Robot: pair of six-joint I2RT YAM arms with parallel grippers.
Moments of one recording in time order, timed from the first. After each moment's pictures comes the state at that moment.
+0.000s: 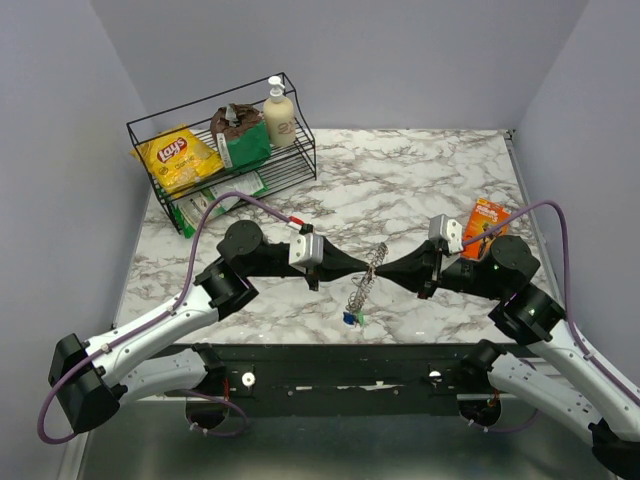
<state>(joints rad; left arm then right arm) -0.87 1.00 0.80 0.38 0.75 0.03 0.71 0.65 0.77 -0.13 -0.60 0.00</state>
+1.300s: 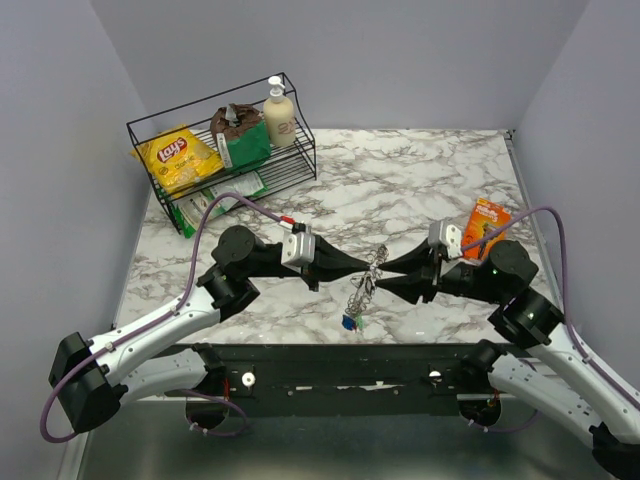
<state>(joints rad) -0.87 1.00 0.76 0.55 0.77 -0.06 0.71 0.63 0.73 -0.13 -0.62 0.00</state>
